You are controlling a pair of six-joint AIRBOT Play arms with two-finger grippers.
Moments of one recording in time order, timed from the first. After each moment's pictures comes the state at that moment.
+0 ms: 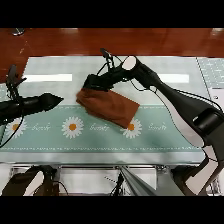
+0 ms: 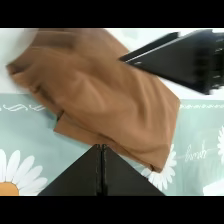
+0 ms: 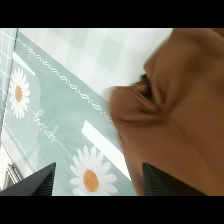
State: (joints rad) left arm 0.13 -0.75 0.65 0.72 -0.99 -1.26; right arm 0.52 -1.89 1.76 -0.67 1.02 1.46
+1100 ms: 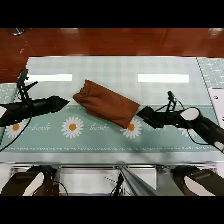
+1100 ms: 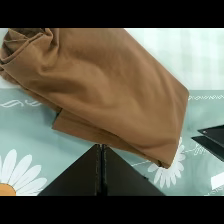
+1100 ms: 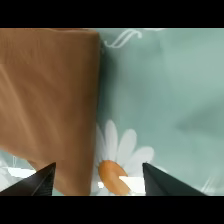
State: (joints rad) left arm 0.04 -0.78 0.62 0.74 -0.92 -1.27; right arm 0.20 -1.14 0.53 -0.62 0.69 1.54
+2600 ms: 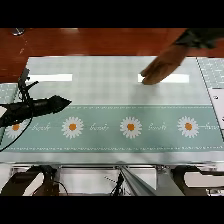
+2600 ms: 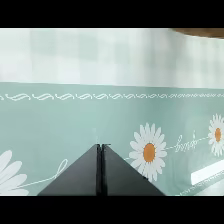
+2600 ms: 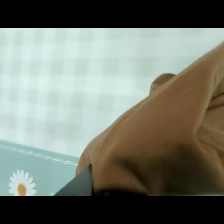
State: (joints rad) left arm 0.03 -0.78 0.62 0.69 -0.94 -1.29; right arm -0.15 -1.51 2.01 -0.99 1.57 1.67
